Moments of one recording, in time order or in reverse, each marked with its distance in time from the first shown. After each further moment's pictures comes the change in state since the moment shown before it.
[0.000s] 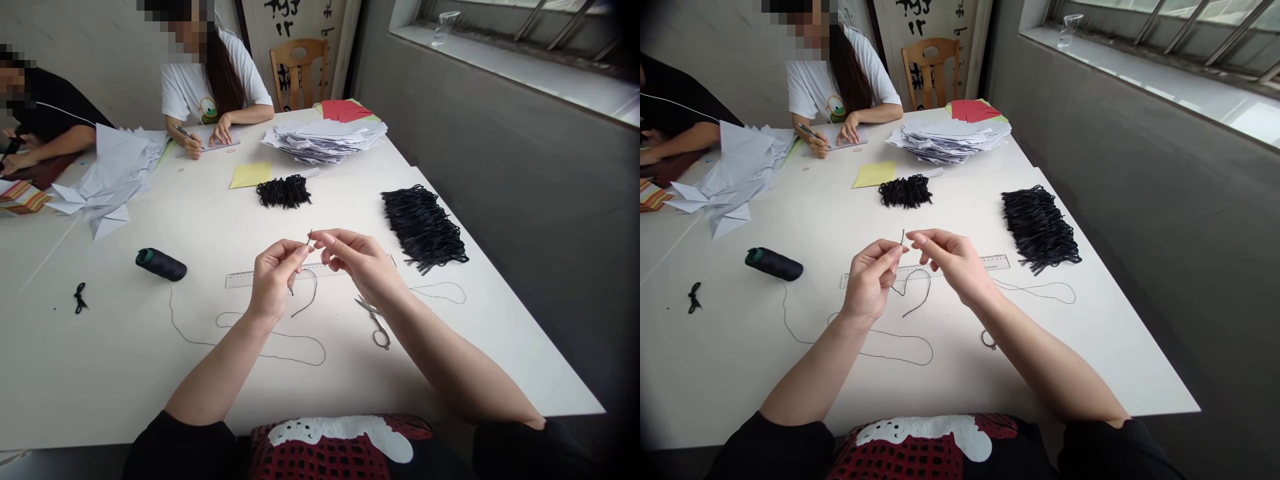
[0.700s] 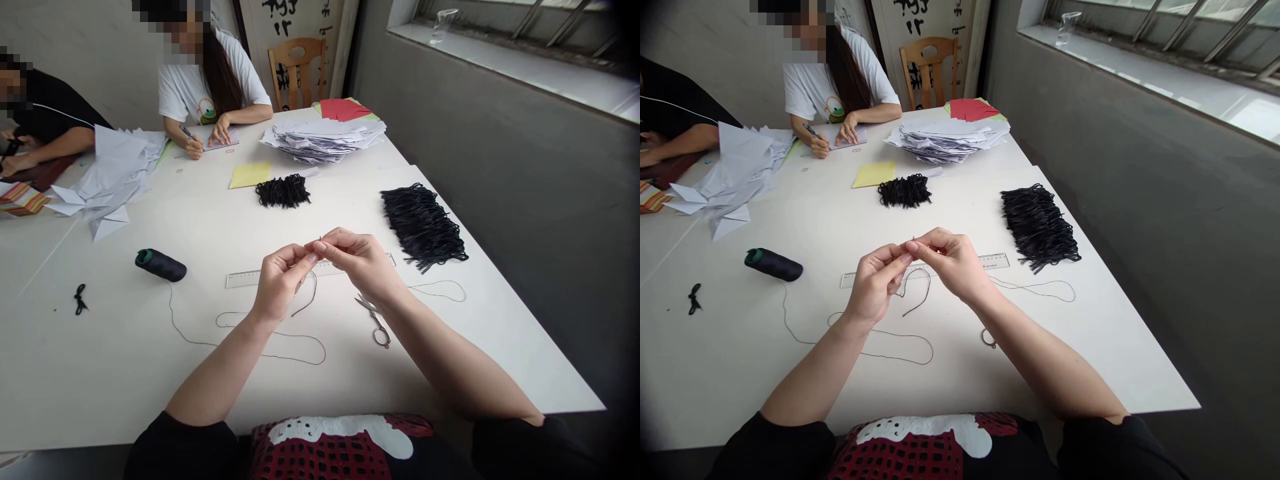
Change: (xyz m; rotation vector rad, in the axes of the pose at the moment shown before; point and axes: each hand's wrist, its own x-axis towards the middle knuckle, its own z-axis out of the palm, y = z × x) left_hand -0.003 -0.002 0.001 0.058 -0.091 -0.079; right_hand 0.000 0.001 0.000 -0.050 -0.008 -0.088
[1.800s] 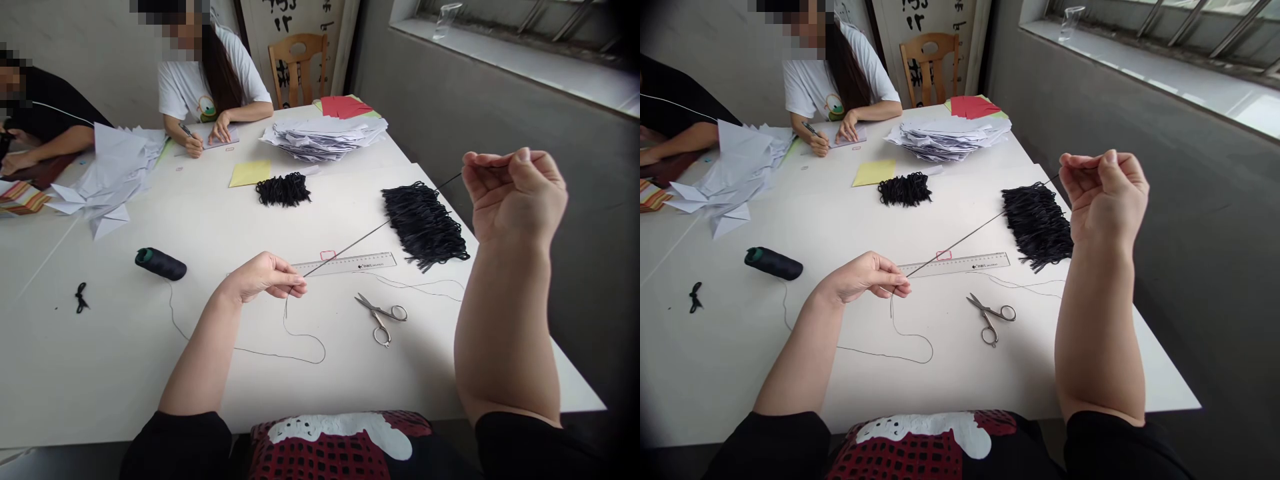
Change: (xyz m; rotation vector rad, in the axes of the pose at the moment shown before) left_hand 0.029 0.009 -0.058 0.432 -0.441 -0.532; right_hand 0.036 -0.019 -0.154 0.273 0.751 -0.462
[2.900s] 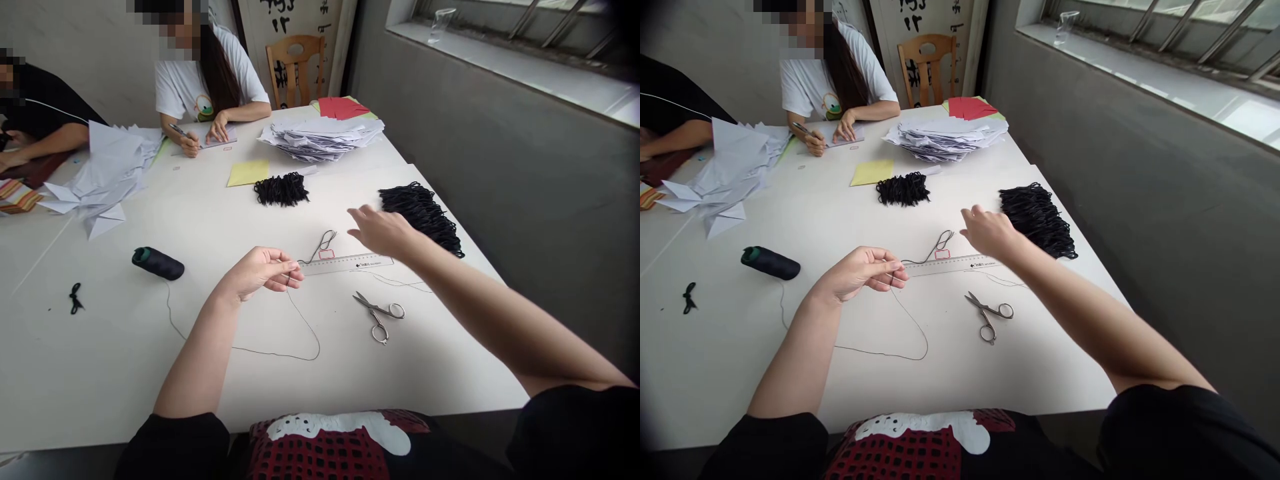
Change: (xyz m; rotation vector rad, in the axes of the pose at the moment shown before) left_hand -0.006 0.005 0.005 -0.108 0.151 0.053; right_hand -0.056 0.033 0.063 -1.799 -1.179 -0.110
